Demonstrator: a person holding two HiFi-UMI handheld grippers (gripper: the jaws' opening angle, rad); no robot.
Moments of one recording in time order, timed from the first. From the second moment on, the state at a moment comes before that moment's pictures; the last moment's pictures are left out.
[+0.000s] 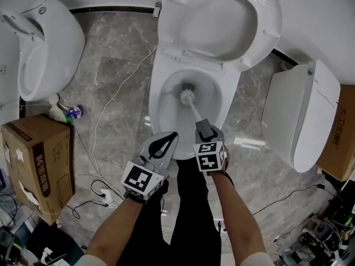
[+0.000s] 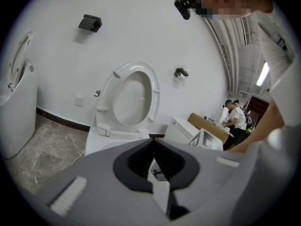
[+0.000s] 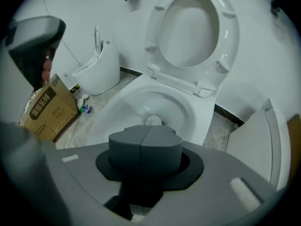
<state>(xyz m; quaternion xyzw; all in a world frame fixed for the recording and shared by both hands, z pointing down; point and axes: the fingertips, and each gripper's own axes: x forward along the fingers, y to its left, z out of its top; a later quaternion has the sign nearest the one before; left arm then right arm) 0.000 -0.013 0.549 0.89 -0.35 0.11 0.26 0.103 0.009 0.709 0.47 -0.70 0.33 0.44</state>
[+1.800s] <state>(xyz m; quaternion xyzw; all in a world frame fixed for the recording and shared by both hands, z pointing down) -0.027 0.030 0.159 0.93 -0.32 0.03 0.18 0.094 0.104 0.197 0.60 -0.76 0.18 0.18</state>
